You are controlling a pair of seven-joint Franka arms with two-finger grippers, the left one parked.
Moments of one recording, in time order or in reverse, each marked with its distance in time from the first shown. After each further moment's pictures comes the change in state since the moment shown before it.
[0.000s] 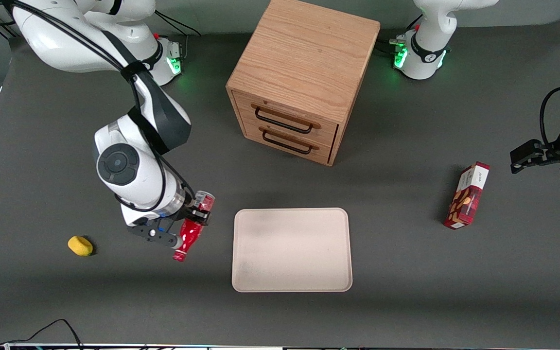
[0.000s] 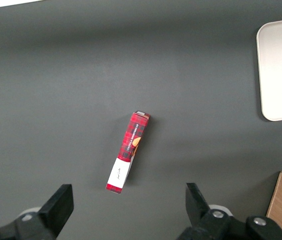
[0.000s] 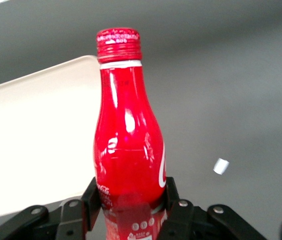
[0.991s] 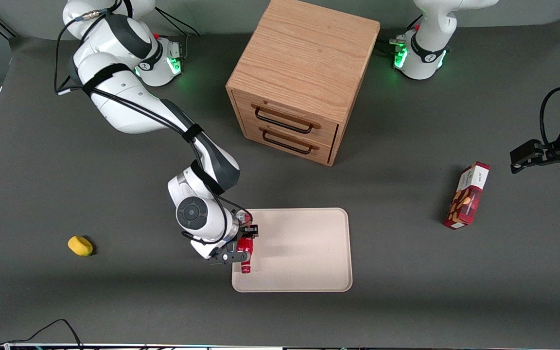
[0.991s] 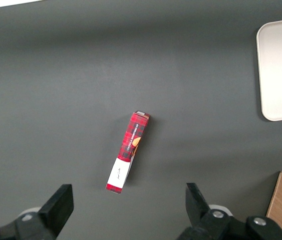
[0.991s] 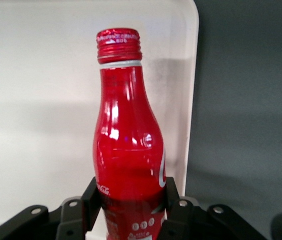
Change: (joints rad) arm 0.143 0.427 -0.061 0.240 -0.001 0.162 -0.275
